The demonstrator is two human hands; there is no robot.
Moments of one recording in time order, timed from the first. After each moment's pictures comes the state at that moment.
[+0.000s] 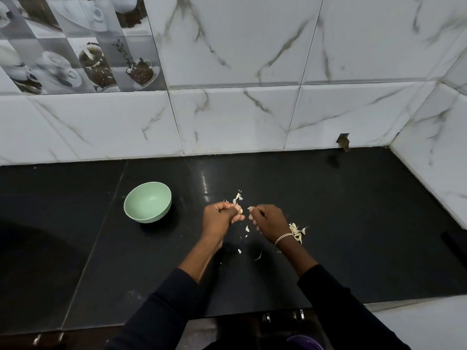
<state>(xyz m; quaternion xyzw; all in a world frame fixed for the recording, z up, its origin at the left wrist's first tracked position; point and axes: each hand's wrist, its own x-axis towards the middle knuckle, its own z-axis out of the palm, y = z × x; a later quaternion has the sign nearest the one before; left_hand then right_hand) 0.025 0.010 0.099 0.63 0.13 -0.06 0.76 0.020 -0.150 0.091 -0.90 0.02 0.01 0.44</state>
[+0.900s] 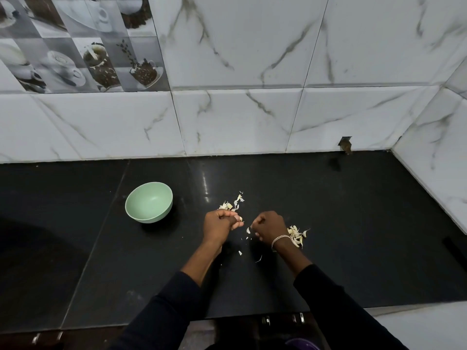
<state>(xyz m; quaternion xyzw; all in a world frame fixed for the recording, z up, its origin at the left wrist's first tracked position) 0.024 0.014 0.079 0.65 0.16 -0.08 0.74 0.027 -0.149 0.071 -0.90 0.11 0.10 0.41</state>
